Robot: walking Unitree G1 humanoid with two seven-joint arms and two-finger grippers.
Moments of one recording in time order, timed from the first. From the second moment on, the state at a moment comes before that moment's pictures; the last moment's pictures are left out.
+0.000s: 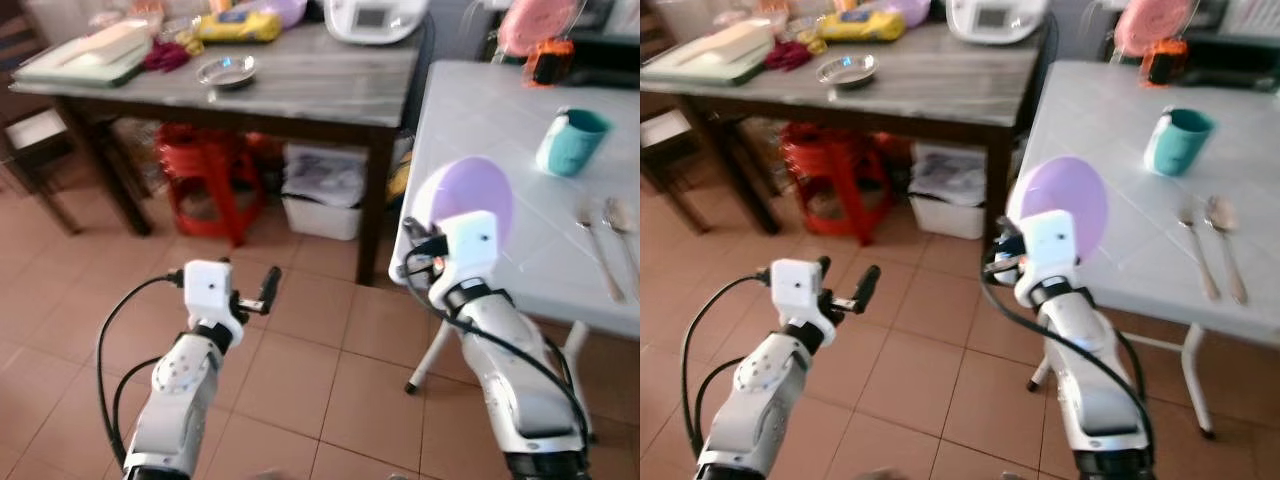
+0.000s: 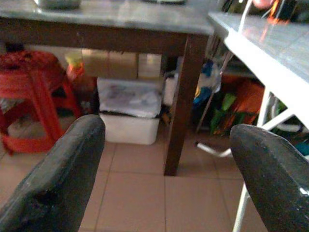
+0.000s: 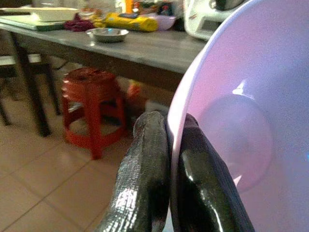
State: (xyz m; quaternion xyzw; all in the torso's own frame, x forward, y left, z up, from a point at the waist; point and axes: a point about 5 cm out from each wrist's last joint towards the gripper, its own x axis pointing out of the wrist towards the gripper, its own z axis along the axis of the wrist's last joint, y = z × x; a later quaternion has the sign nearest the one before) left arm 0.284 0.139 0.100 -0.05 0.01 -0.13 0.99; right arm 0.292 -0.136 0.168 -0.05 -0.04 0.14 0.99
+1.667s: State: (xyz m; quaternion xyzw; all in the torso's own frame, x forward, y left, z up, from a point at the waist) left arm 0.281 0.138 0.104 -0.05 -0.01 -0.17 0.98; right arm 0.291 -0.125 0.172 -0.07 -0.06 0.16 0.98
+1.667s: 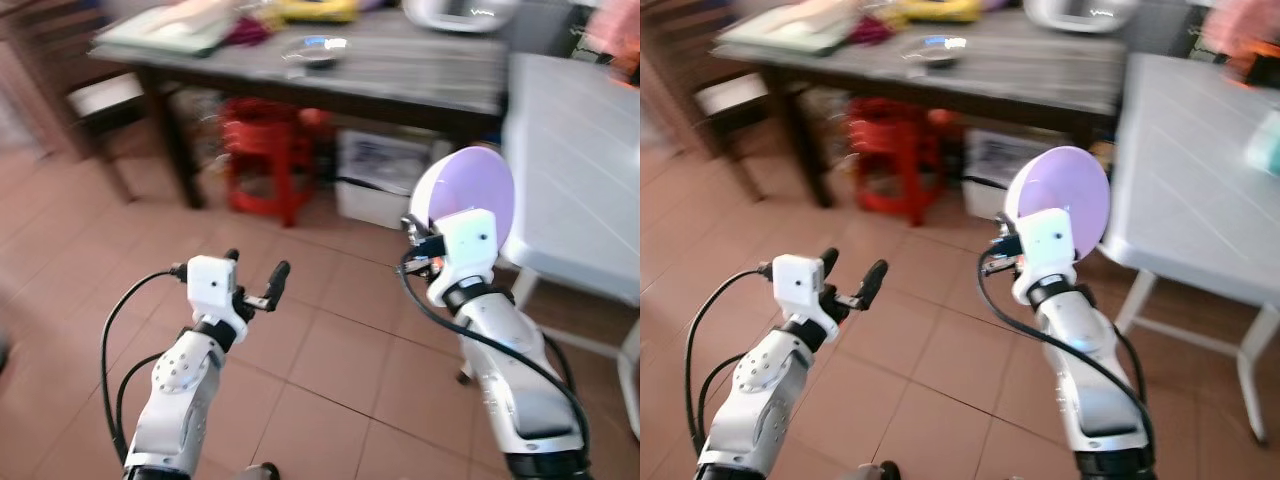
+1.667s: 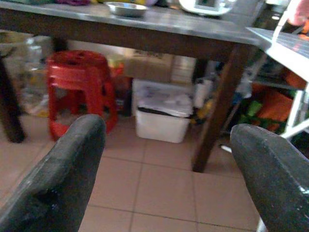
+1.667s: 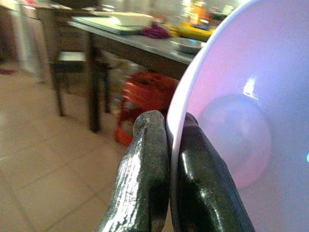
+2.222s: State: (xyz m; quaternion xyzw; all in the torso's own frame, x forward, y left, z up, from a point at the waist) left arm 0.280 0.135 0.106 -0.05 -0.02 -0.18 0.98; right arm 0.291 -0.127 0.172 -0.07 -0.07 0.16 0.98
